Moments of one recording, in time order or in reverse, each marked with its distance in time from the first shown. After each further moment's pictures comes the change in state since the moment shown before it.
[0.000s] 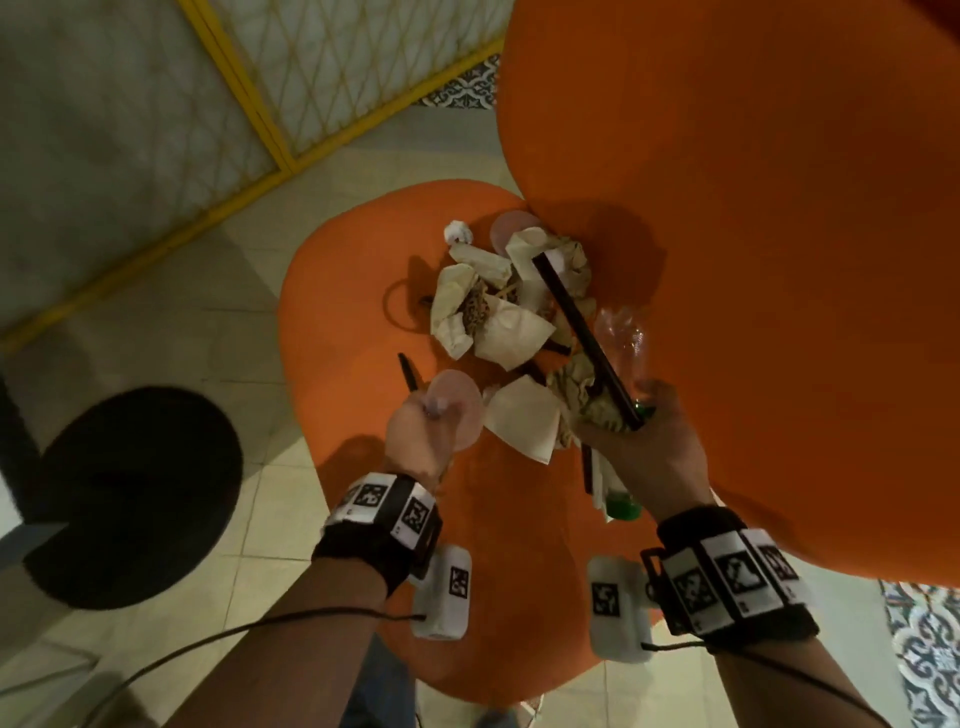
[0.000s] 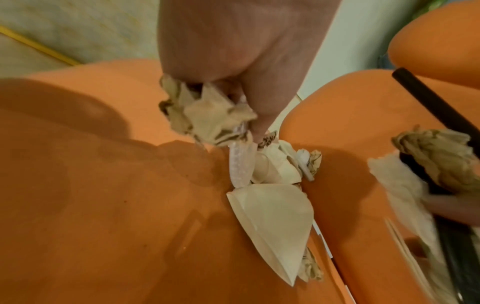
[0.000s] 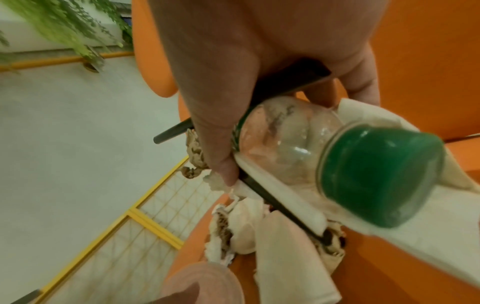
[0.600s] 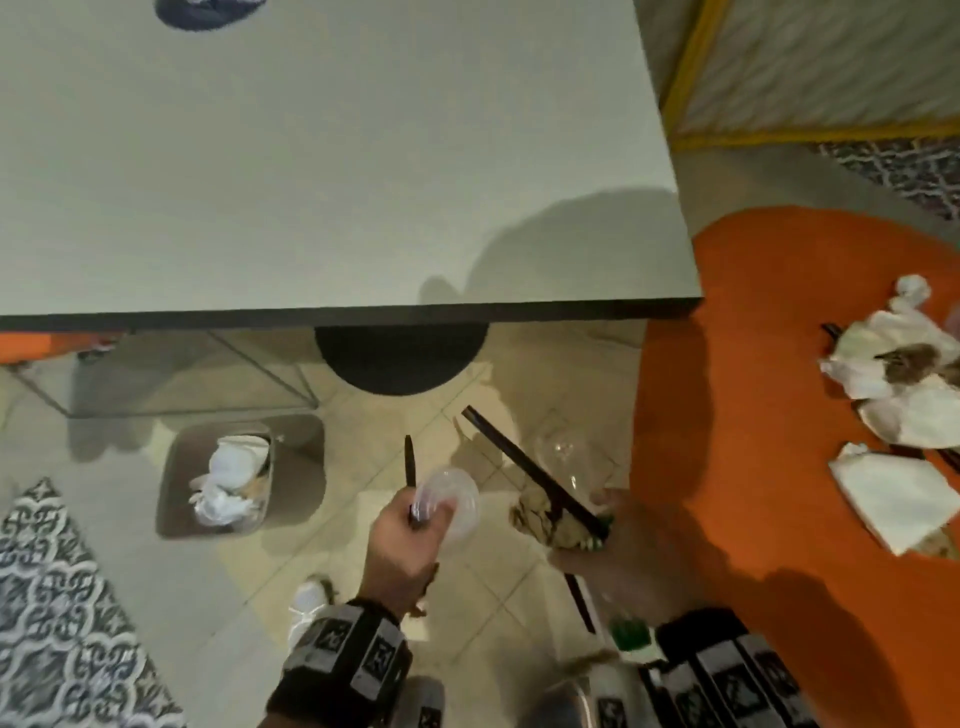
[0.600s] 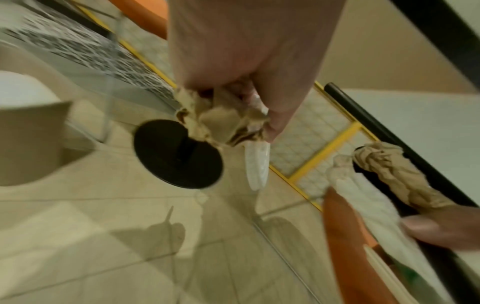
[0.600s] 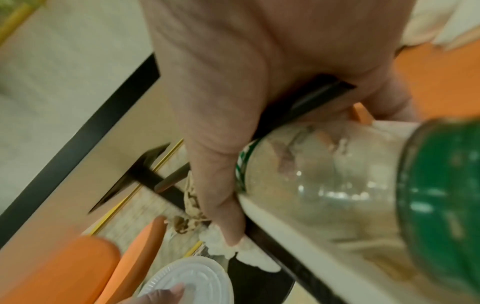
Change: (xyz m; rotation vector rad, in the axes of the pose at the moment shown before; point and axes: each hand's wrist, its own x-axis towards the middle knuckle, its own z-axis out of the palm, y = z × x) left_hand -0.226 -0.281 -0.177 -0.520 0.492 -0.390; right_hand -0.211 -0.056 0.228 -0.506 -0.867 -0.329
